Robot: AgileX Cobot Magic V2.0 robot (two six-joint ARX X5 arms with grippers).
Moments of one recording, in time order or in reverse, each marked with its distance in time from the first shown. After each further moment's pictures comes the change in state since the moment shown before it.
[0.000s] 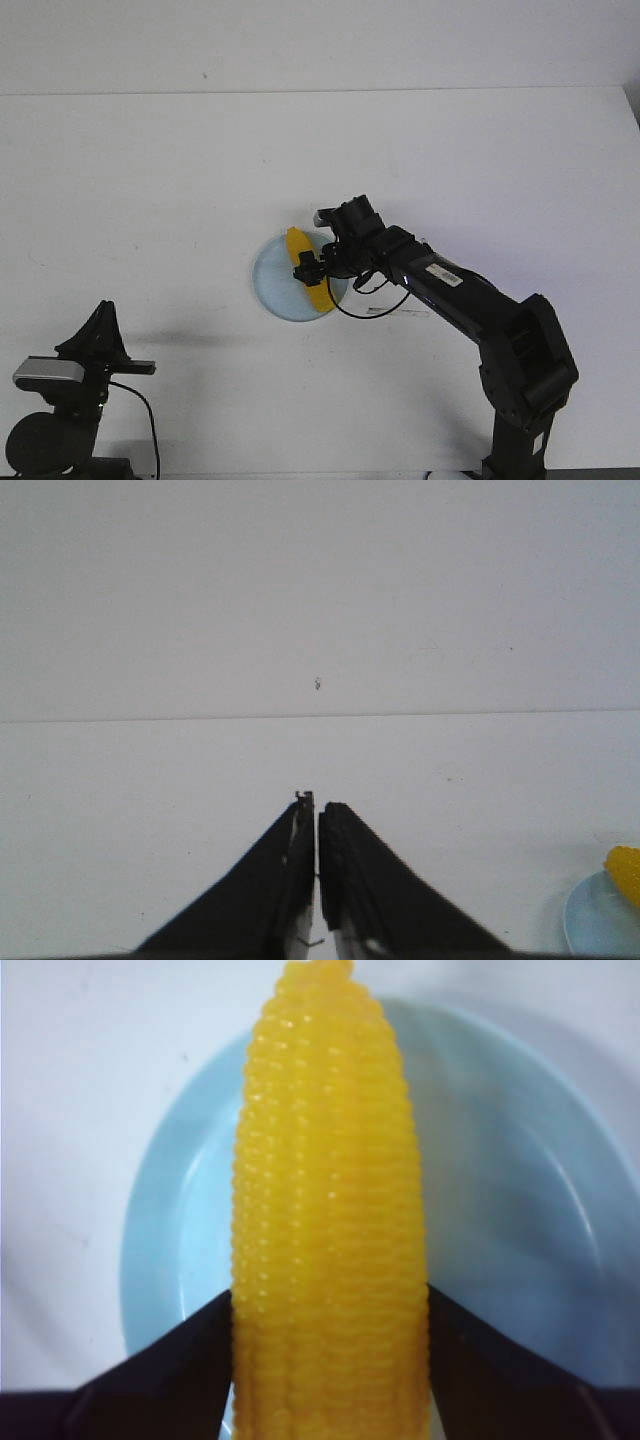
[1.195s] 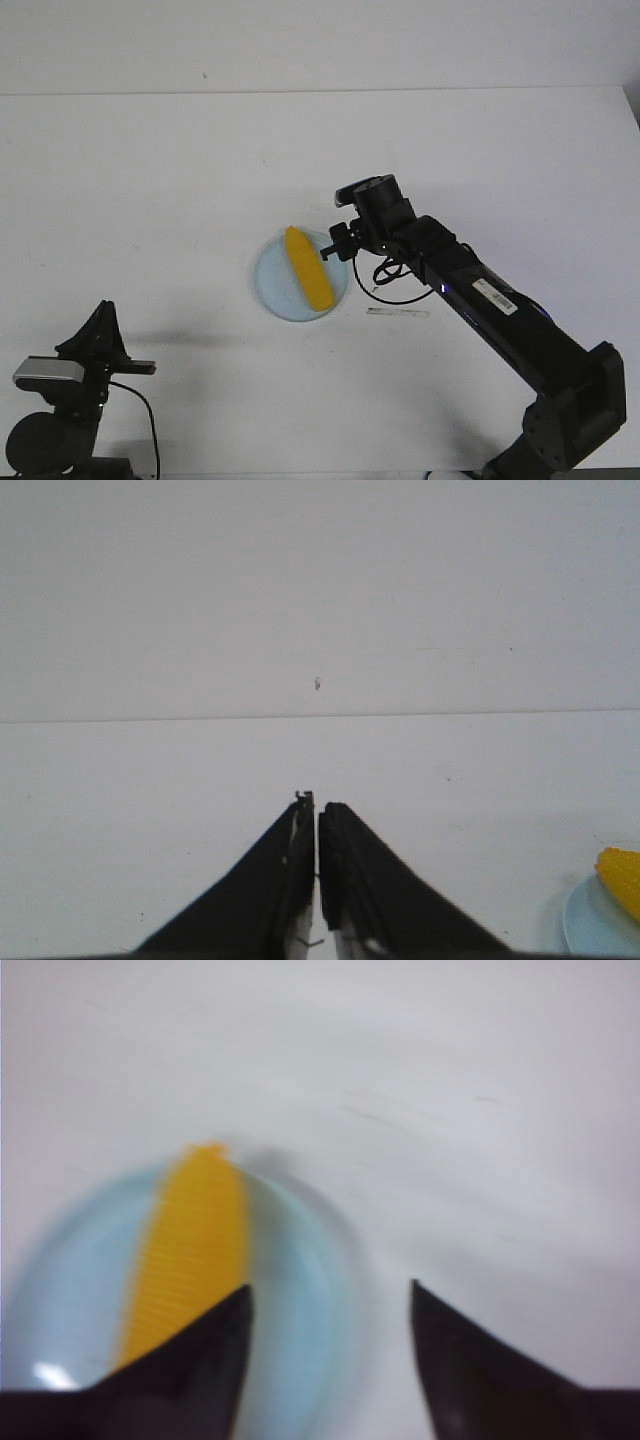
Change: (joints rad) left arm 0.000 0.000 0.000 0.000 0.000 0.000; right arm -0.026 -0.209 0.055 -0.127 0.445 -0.249
